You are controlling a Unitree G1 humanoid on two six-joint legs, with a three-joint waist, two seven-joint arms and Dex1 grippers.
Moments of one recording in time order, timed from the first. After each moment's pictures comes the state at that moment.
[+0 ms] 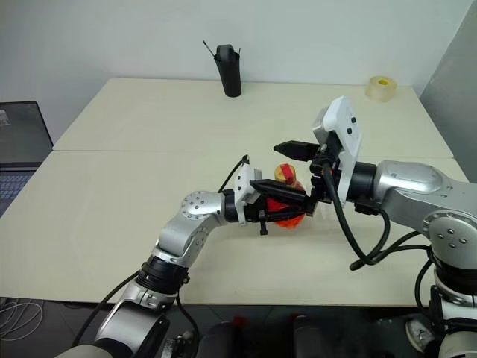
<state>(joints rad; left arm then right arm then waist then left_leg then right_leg) -0.60 0.20 -0.27 0.08 -0.29 0.21 -1.04 -0.68 -0.74 -0.06 -0.56 1.10 1.03 0.41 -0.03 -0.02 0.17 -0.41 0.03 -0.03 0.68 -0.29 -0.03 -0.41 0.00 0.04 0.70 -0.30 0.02</state>
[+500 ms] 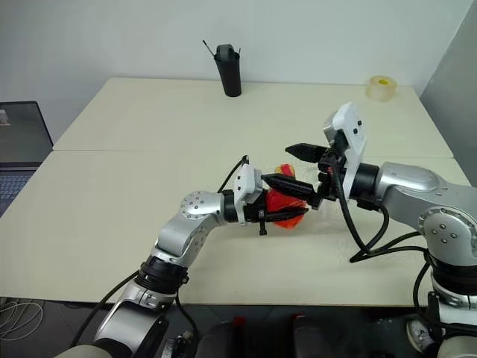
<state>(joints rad) -0.59 0.21 -0.27 0.08 -0.29 0.21 -1.04 -0.63 -0.73 -0.11 -0.51 1.08 1.01 0.45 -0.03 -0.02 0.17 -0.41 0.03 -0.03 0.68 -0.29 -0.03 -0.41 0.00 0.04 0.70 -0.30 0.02</state>
